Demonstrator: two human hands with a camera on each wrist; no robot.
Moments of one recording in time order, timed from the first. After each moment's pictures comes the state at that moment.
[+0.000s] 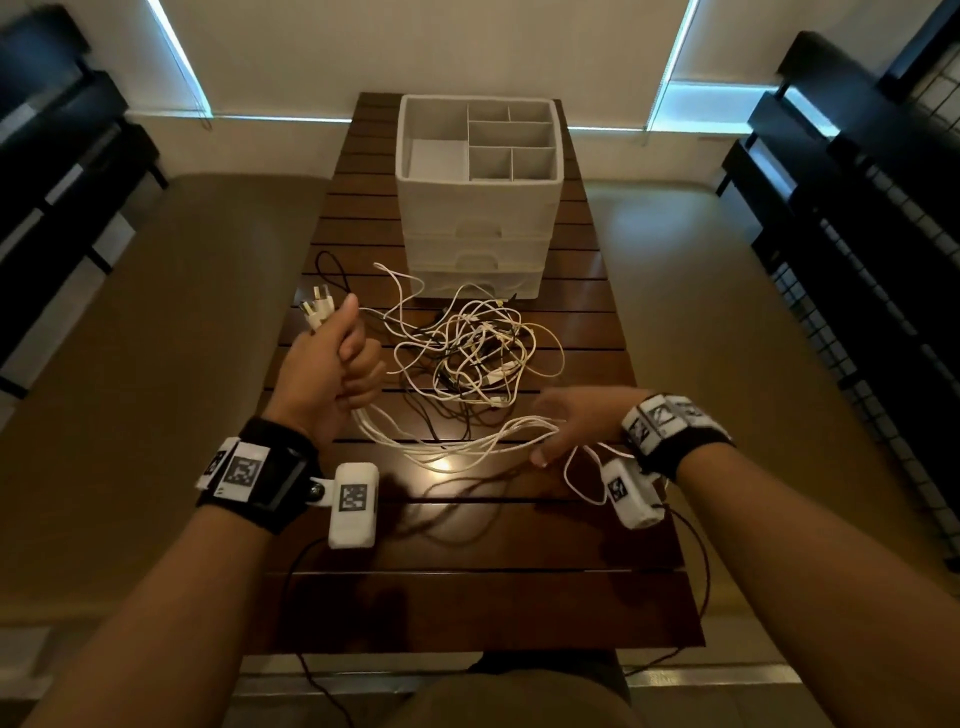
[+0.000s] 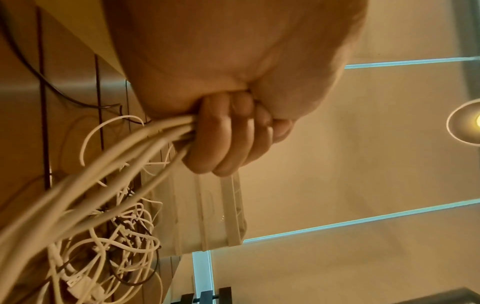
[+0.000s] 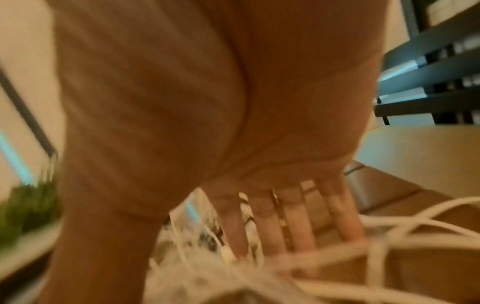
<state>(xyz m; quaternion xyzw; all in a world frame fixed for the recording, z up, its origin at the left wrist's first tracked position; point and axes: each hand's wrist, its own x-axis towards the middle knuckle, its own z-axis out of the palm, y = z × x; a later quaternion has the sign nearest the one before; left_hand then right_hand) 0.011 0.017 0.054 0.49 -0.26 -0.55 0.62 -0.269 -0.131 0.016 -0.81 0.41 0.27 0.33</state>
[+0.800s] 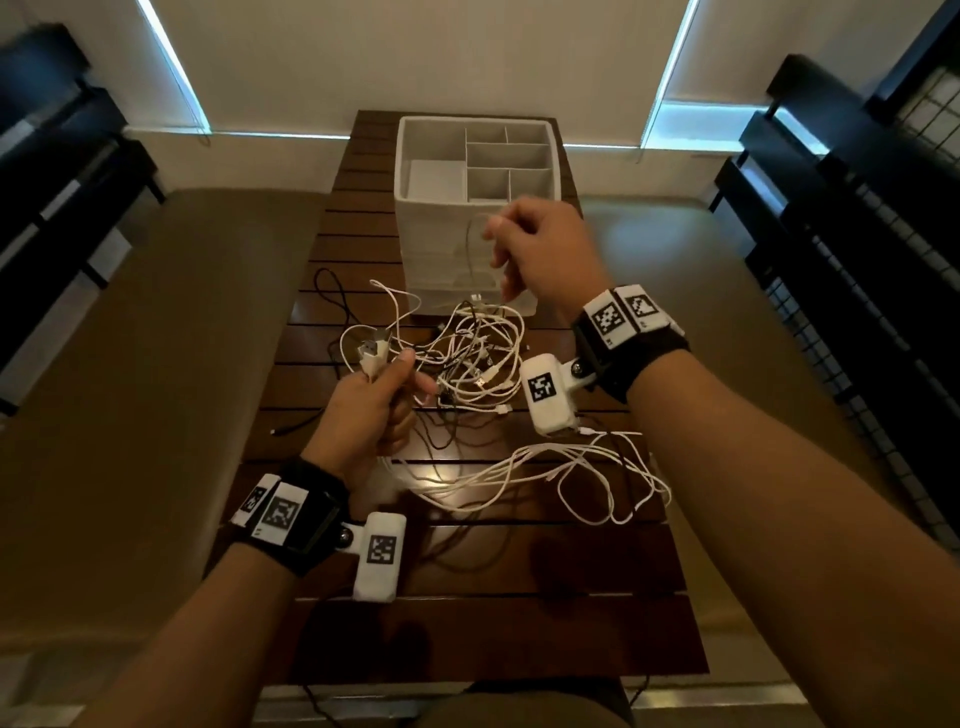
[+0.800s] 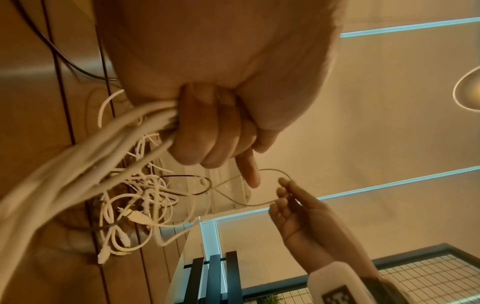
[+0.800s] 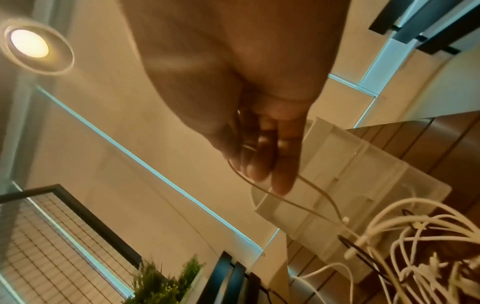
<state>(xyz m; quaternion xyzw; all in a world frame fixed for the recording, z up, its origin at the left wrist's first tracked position) -0.025 0.013 0.039 0.56 -0.28 -0.54 0.56 -0.179 -0.172 0.130 -0.73 0.38 -0.34 0.45</state>
